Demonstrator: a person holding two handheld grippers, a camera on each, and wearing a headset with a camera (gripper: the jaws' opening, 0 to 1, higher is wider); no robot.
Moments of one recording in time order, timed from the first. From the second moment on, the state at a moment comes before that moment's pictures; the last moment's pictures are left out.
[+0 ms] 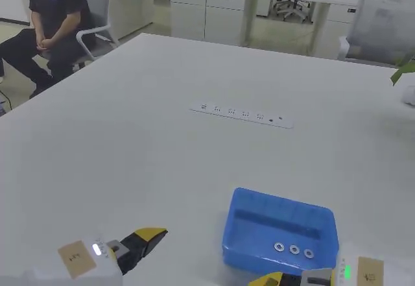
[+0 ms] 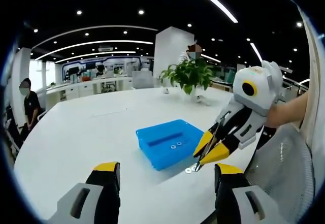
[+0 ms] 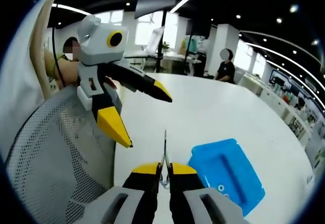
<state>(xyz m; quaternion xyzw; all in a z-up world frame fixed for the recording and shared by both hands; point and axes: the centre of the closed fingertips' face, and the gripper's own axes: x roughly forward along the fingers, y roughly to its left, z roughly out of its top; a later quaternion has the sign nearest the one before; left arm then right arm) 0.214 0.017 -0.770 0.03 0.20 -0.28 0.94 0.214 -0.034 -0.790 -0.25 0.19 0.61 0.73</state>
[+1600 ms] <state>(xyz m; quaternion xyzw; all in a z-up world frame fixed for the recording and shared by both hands) 0.215 0.019 -0.770 0.03 0.20 -0.28 0.94 0.325 -0.048 -0.784 0.02 0.31 0.50 0.81</state>
